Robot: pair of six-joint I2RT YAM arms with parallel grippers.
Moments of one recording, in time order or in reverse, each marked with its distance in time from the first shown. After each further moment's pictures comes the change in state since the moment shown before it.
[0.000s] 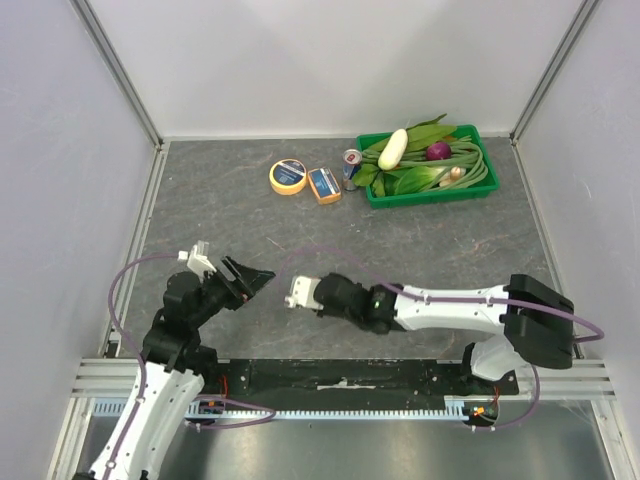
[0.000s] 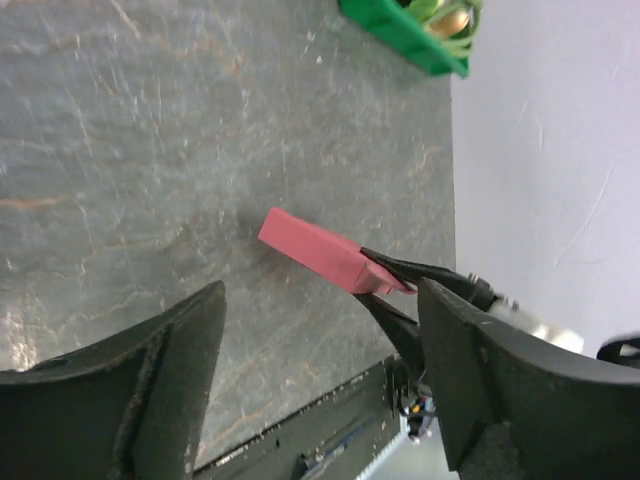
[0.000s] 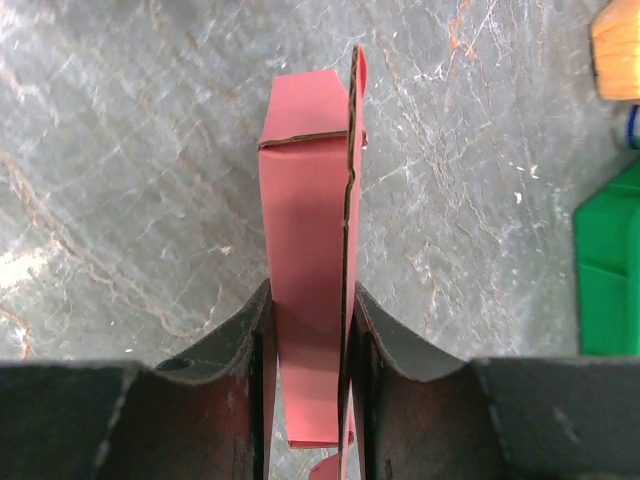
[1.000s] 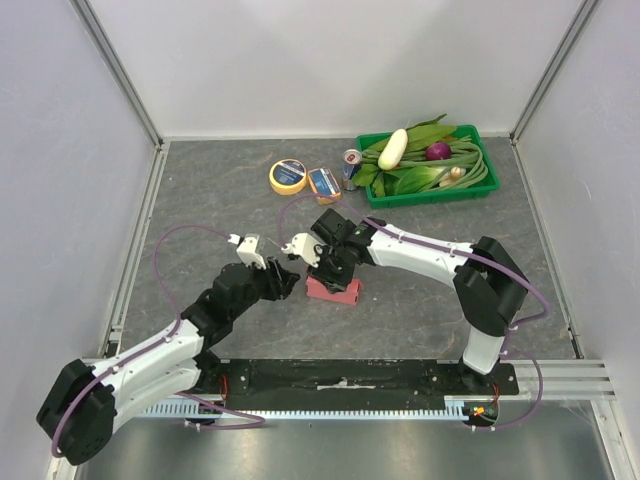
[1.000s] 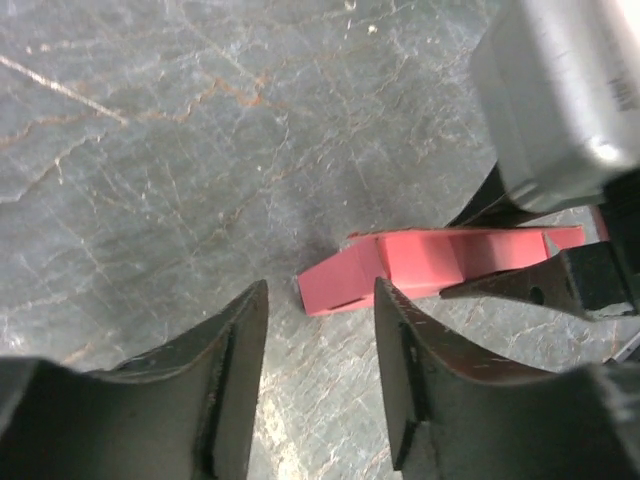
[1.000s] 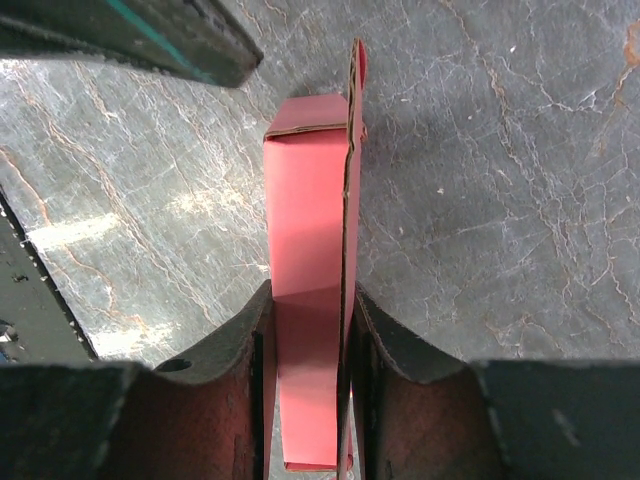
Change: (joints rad) left arm -0.413 0.446 -0.093 0.573 -0.418 0.378; right arm -0.395 0.307 0.463 -0.448 -0.736 -0.018
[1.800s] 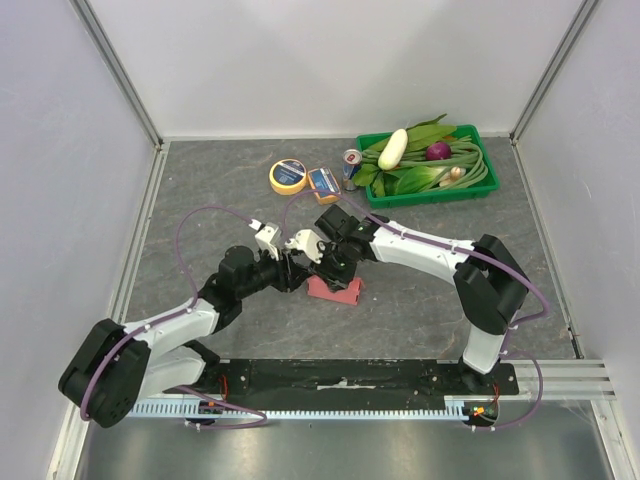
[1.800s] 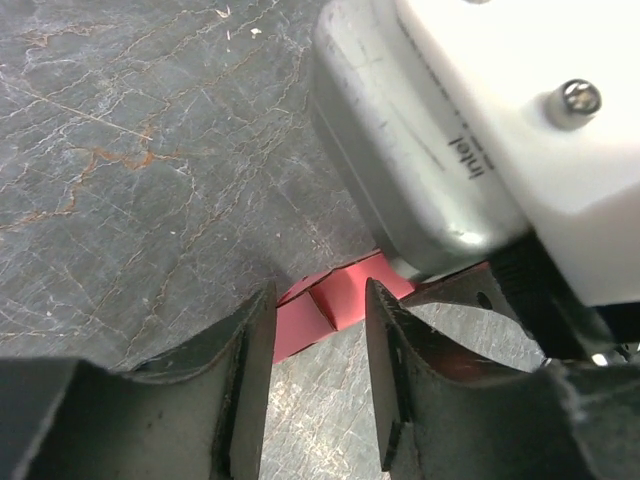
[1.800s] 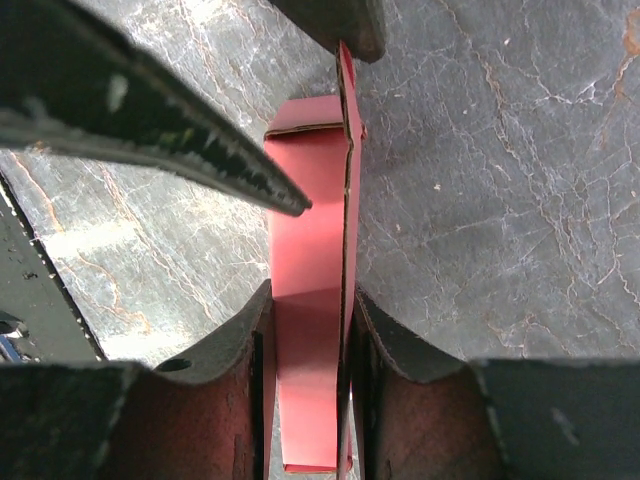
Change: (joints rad) left arm 0.102 0.292 0.068 0.292 0.367 0.180; right arm -0.033 0.003 0.000 0.001 -0.055 0.002
